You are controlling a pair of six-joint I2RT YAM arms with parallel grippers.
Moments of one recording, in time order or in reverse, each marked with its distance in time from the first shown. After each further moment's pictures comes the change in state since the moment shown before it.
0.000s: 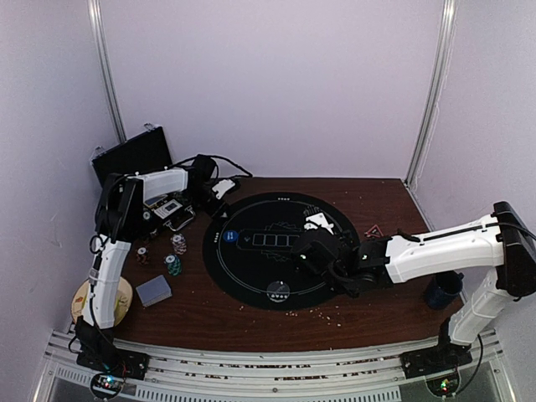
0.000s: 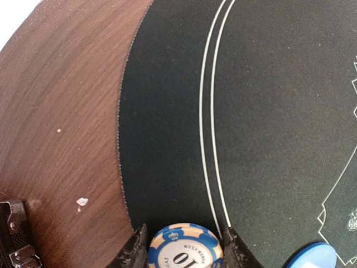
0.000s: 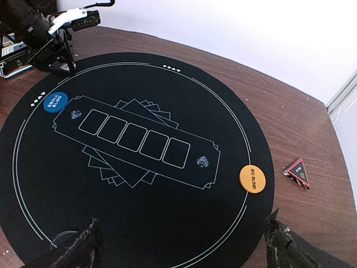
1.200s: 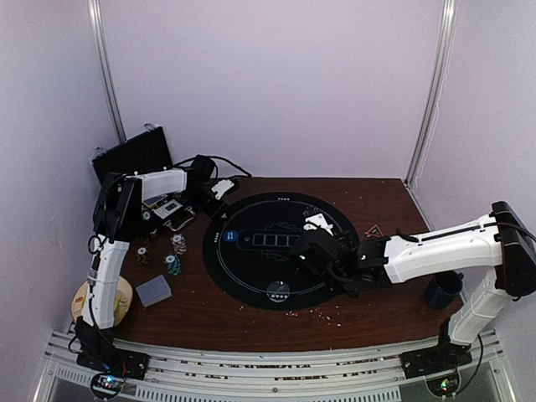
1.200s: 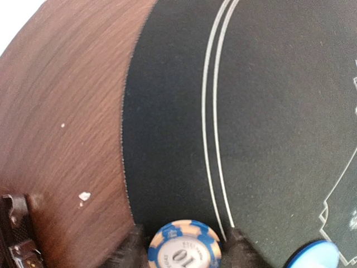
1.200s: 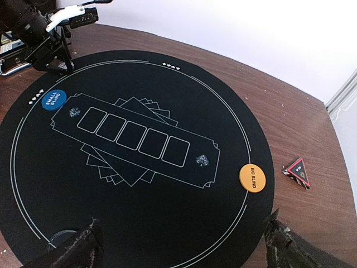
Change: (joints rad) left arm 0.000 -0.024 -0.048 0.039 -0.013 -0.002; right arm -0.002 0.009 0.000 0.000 0.000 -0.001
